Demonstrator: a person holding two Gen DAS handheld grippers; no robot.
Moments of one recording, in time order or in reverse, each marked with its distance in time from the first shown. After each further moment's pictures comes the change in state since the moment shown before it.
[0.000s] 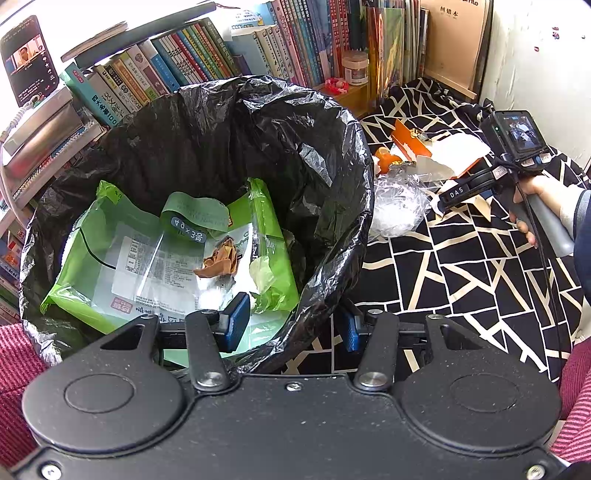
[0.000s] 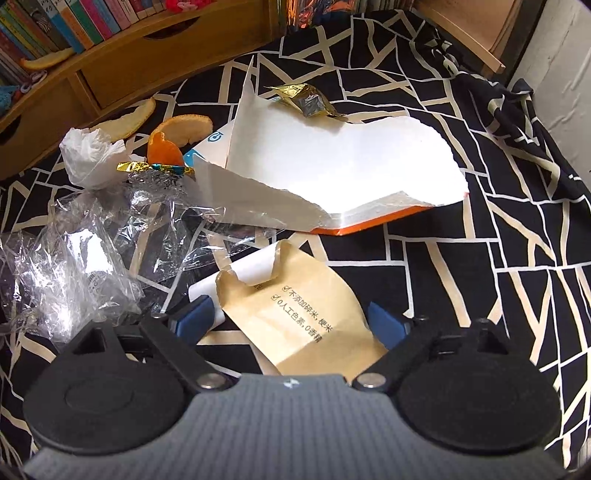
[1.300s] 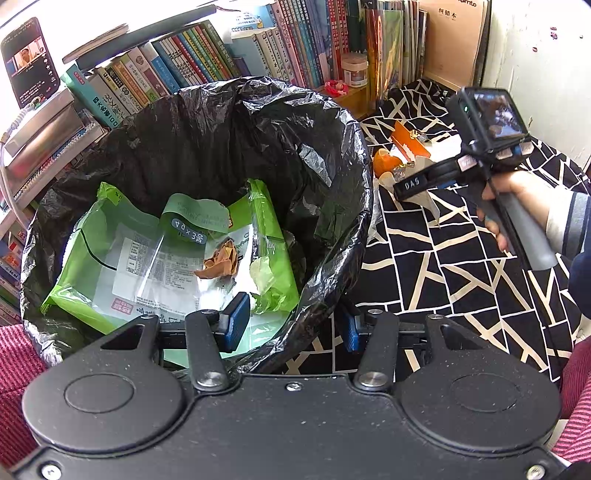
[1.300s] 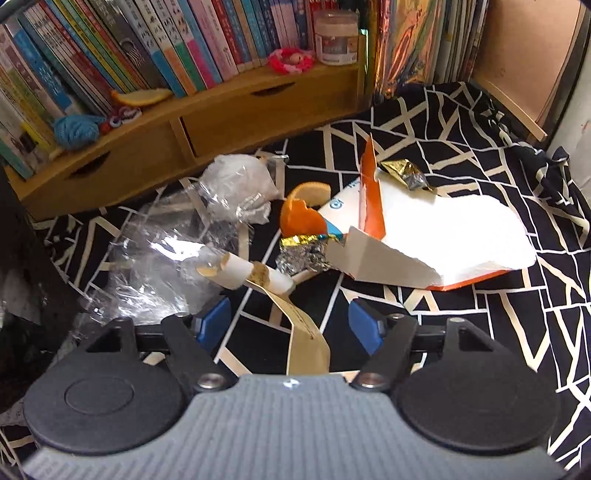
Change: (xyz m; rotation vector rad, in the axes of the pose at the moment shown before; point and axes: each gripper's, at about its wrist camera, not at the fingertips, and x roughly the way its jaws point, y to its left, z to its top) left arm 0.000 0.000 0.000 0.003 -0.007 0.000; right arm -0.038 0.080 0.007 -0.040 -0.145 0.074
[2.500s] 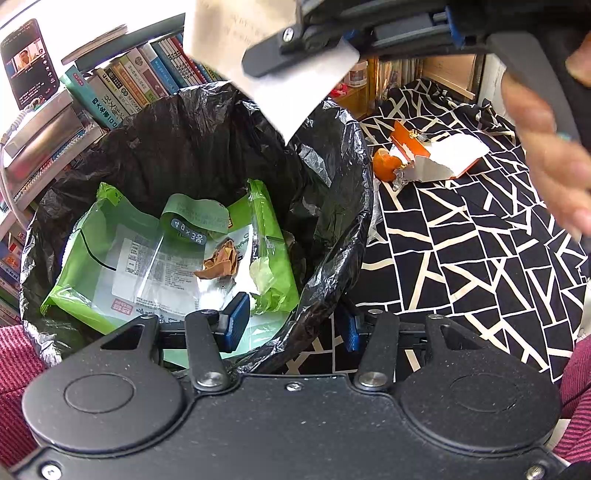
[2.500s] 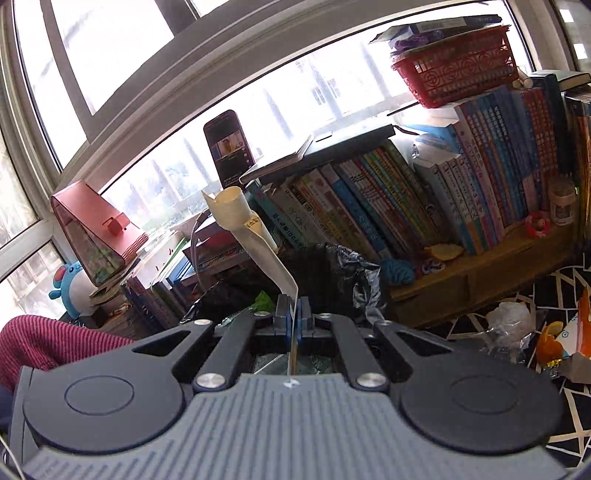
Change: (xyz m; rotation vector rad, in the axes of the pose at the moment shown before) left arm 0.001 -0.001 -0.001 0.005 -0.003 0.002; right arm -0.184 0.106 0.026 -0.107 -0.346 0.714
